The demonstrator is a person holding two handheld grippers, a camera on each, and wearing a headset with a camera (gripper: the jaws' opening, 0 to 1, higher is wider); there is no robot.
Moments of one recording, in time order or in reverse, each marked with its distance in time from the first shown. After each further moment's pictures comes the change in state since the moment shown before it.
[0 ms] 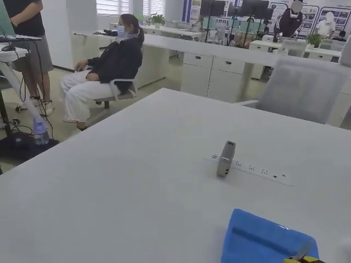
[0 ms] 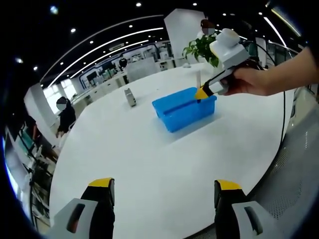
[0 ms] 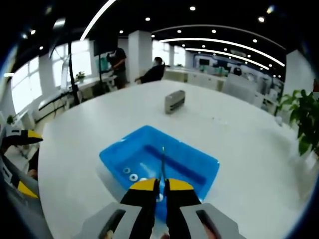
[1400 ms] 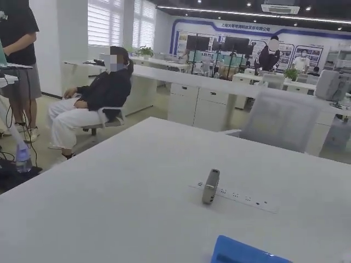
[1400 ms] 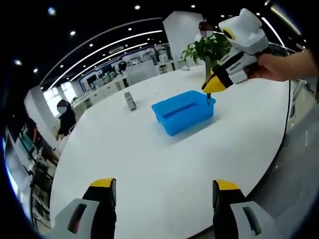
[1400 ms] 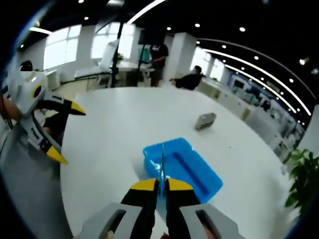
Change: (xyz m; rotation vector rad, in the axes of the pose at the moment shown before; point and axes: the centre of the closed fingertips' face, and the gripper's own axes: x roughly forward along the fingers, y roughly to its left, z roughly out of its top) left arm -0.002 0.000 0.005 0.008 -0.028 0.001; right arm -0.065 0.055 0.009 -0.400 0.032 0.159
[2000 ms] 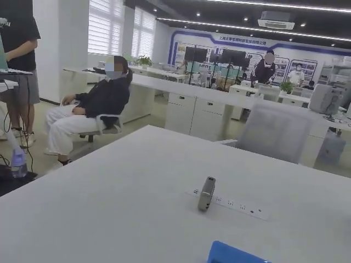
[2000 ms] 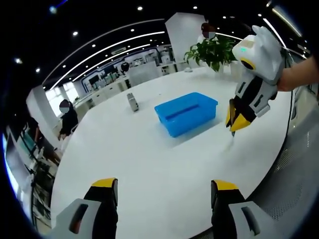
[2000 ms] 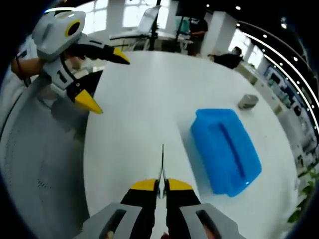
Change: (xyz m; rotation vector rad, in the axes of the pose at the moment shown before) left arm -0.002 0.005 0.002 -0.008 -0.011 0.018; right arm 0.011 0.066 -0.060 -0.153 0.262 0.255
